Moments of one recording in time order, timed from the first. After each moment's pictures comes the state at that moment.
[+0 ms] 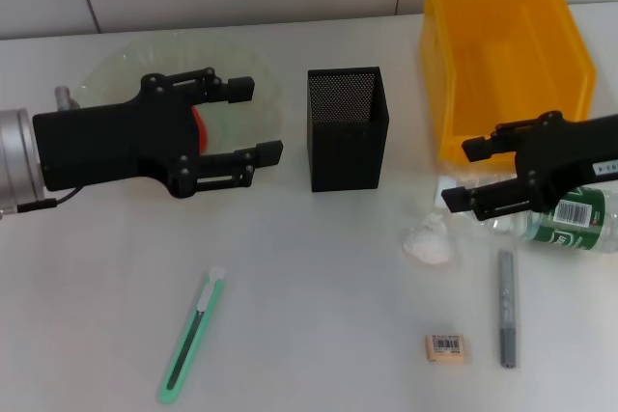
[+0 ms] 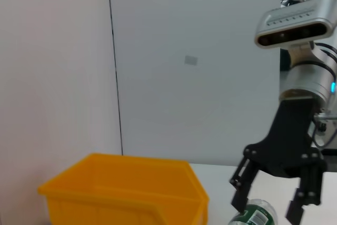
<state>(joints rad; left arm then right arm) -0.44 -2.07 1.13 0.97 1.62 1.50 -1.35 0.33 2.08 -0.97 -1.44 -2.10 -1.69 1.98</state>
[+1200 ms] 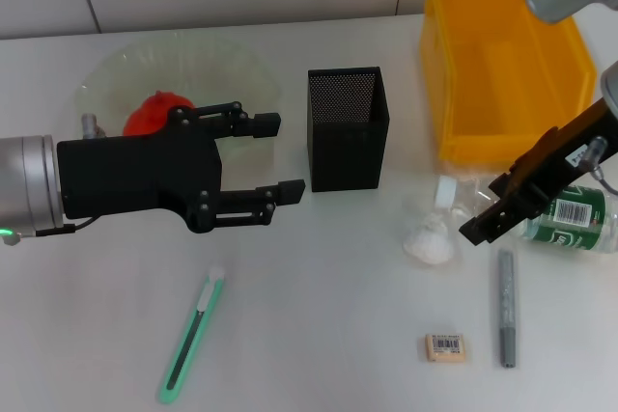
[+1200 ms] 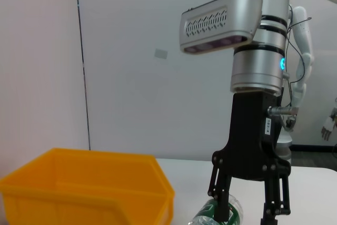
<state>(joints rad) -0.42 -2.07 1.19 0.97 1.61 1.53 -1.35 0.63 2.08 -1.11 -1.47 -2.58 -1.91 2.44</state>
